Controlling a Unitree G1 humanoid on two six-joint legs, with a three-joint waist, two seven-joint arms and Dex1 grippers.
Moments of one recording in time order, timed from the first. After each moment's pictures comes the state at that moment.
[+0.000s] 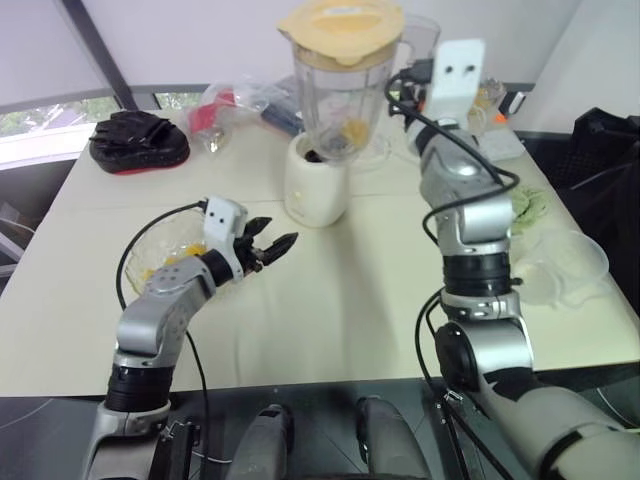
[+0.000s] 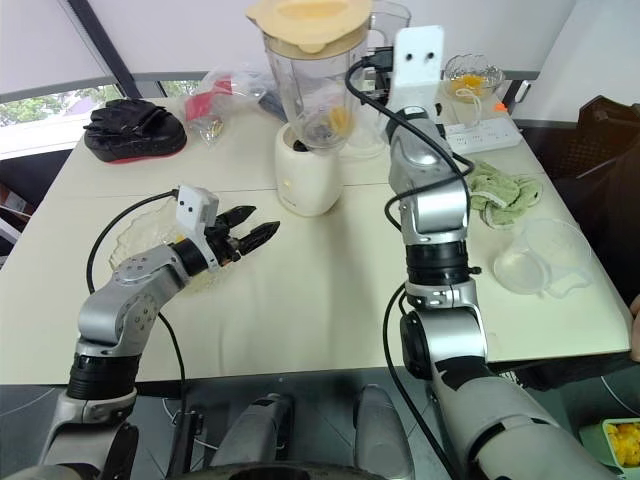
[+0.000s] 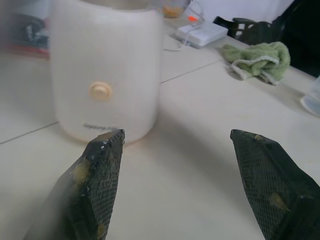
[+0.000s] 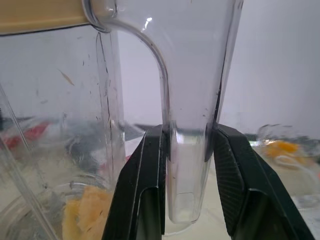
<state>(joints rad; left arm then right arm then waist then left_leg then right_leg) -0.33 0.36 0.06 -0.22 -0.43 0.61 -0.56 -1.01 -0.13 -0.11 0.19 0.04 0.53 -0.05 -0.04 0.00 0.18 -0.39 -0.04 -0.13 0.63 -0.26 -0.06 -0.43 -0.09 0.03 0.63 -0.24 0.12</state>
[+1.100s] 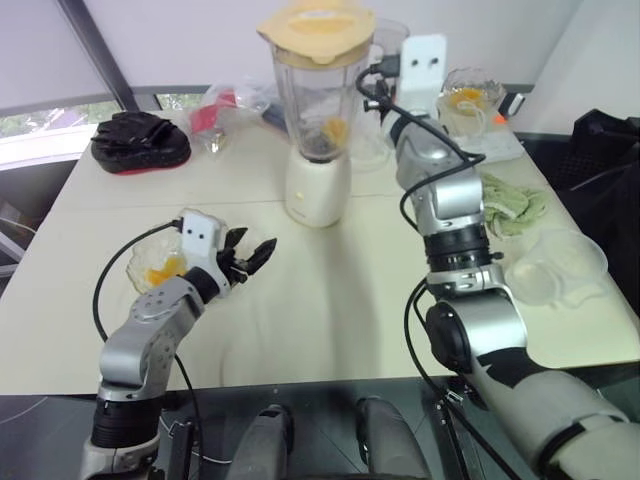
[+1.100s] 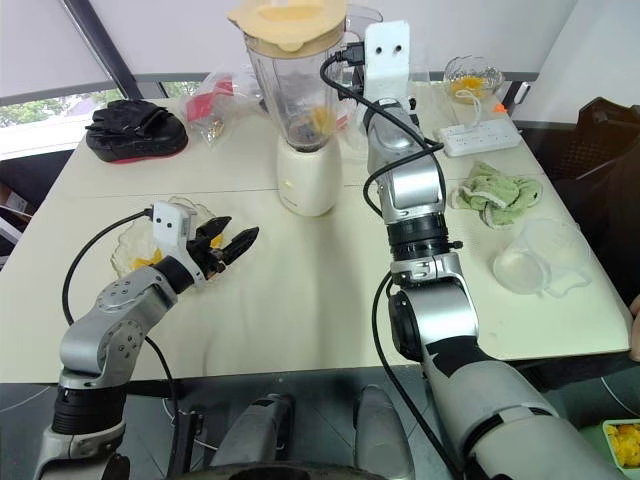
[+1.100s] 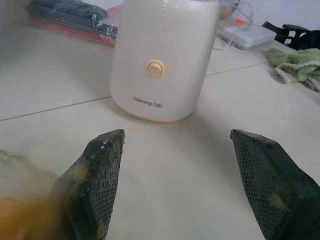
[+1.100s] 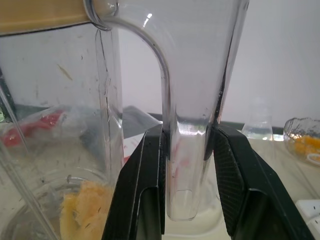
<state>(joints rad) -0.20 0.36 0.12 -0.34 -0.46 0.62 -0.41 -1.10 -0.10 -0.10 0.41 0.03 0.47 -0.07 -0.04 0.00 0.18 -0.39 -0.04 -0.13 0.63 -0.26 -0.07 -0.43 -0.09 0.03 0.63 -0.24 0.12</state>
